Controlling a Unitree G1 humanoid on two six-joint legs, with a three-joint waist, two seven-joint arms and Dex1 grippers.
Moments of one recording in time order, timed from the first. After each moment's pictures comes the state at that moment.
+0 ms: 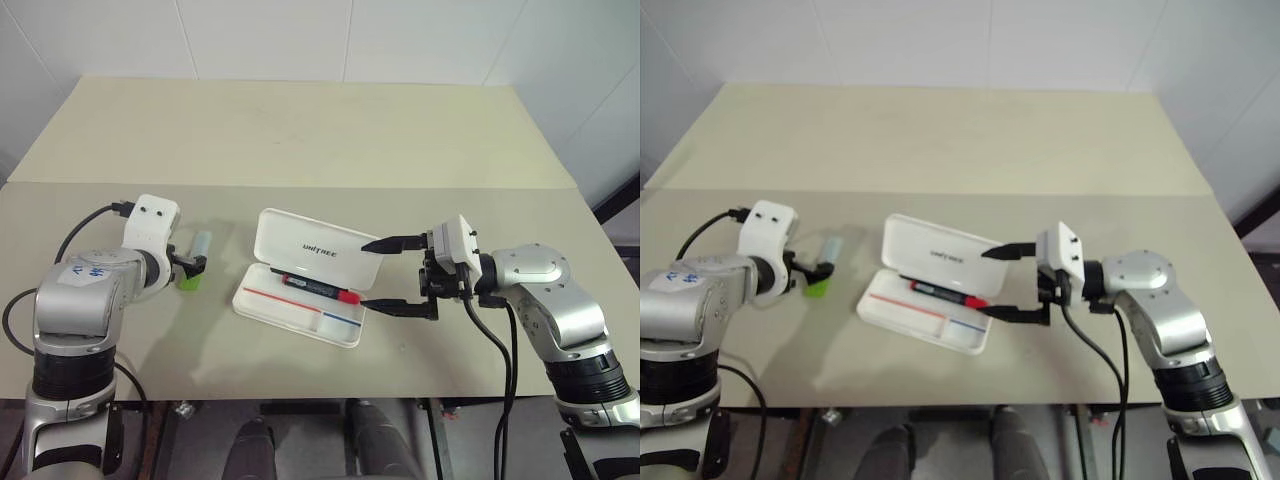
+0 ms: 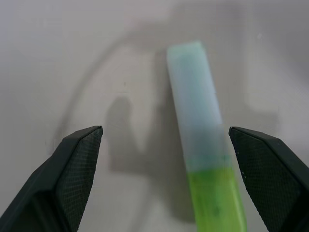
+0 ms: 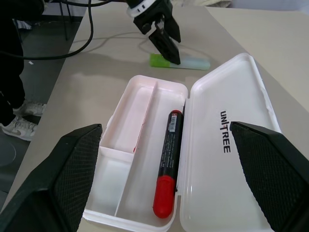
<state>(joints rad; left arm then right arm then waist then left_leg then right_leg) -0.54 0.64 0.15 -0.39 -0.17 1.58 -0.24 -0.47 -0.65 0.08 -0.18 0.47 0.28 1.22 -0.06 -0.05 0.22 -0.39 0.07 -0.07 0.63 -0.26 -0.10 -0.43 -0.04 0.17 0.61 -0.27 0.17</state>
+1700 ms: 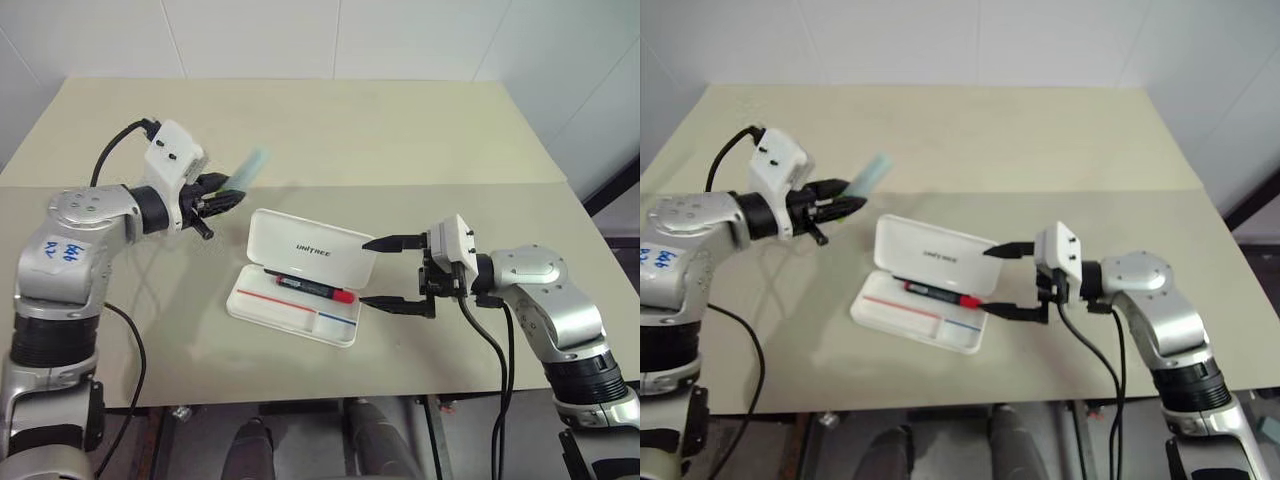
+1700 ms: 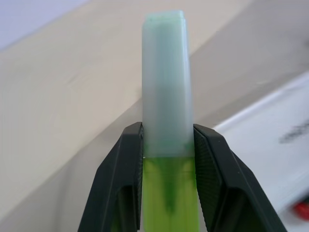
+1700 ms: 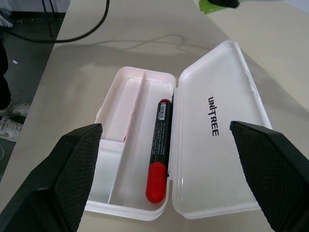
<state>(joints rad) -0.68 0.82 0.08 -0.23 -0.36 0.76 -0.82 -0.45 -0.65 0.08 -0.19 0.45 0.28 1.18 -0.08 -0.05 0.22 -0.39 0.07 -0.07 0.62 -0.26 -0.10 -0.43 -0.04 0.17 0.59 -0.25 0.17</state>
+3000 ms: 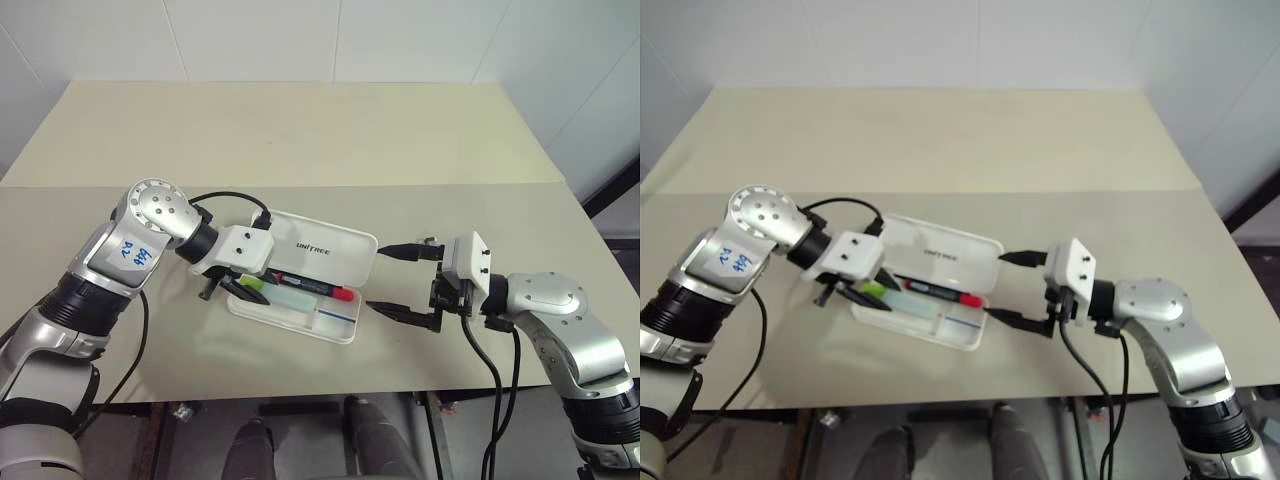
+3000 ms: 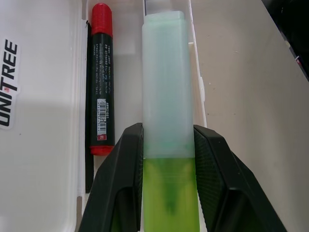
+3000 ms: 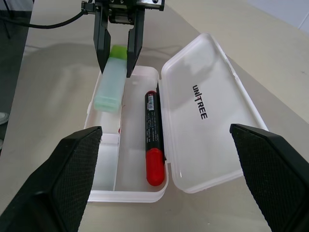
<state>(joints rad) -0.84 0.87 -0.41 0.03 -0.09 0.24 -1.50 -0.28 -0.68 0.02 -0.35 0.45 0.31 1.02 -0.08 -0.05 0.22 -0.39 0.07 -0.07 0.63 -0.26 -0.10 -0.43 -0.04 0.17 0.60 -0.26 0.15</state>
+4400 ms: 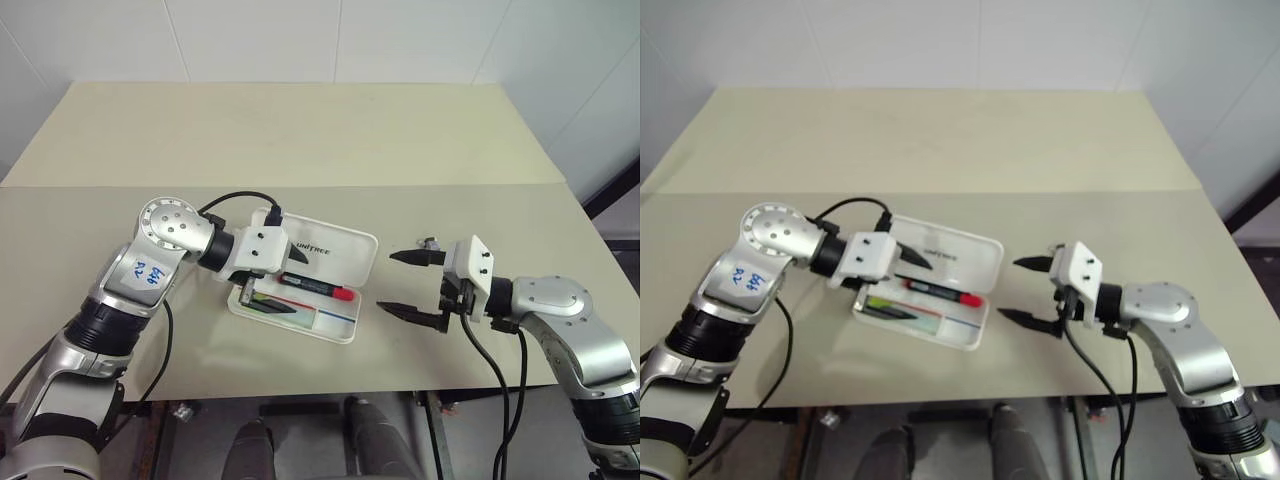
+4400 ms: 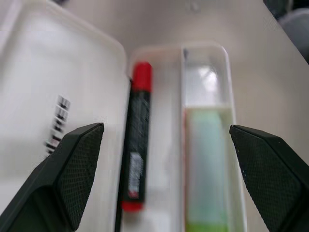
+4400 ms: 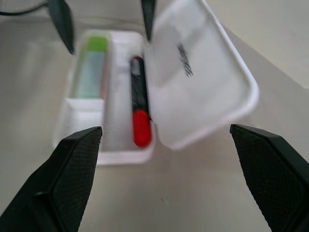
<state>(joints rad) -0.74 0.71 -0.25 -0.09 -0.13 0.27 -1.30 -0.27 -0.71 0.02 -0.25 0.39 0.31 0.97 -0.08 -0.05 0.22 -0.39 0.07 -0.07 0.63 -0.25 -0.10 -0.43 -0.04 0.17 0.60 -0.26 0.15</state>
